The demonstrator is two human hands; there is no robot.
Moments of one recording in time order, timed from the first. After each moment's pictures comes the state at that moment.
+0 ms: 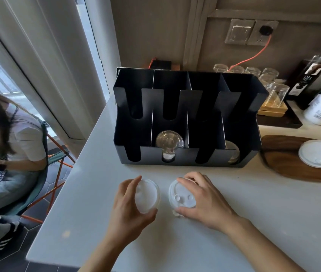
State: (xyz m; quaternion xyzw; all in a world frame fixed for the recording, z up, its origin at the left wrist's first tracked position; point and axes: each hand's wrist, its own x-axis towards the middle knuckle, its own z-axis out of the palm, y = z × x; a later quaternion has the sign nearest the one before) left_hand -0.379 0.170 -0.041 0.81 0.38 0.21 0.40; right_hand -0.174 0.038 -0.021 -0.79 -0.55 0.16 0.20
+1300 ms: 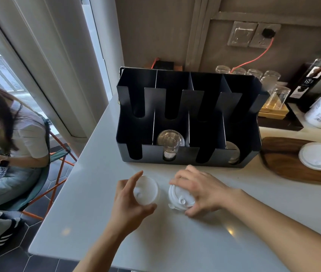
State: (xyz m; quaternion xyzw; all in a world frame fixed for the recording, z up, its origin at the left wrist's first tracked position) left_hand -0.372 0.176 -0.039 0.75 0.42 0.19 0.46; right_hand -0.143 0.070 -0.002 -0.68 -0.72 0.16 0.00
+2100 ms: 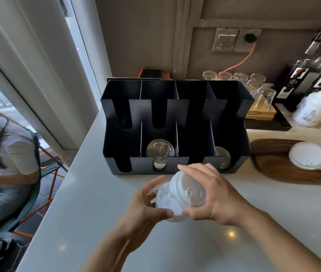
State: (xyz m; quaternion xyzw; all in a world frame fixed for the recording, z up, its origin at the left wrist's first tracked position) left_hand -0.323 0.164 -0.001 0.46 0.25 0.10 0.85; right_hand -0.145 0.028 0.054 -0.76 -0.58 0.16 0.25
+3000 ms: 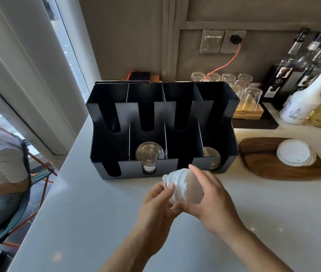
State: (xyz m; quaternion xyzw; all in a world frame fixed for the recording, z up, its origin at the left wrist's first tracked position) left_hand -0.277 0.117 0.024 0.34 0.25 0.17 0.89; right_hand -0.161 0.012 0.037 -0.85 -0.40 0.13 0.33
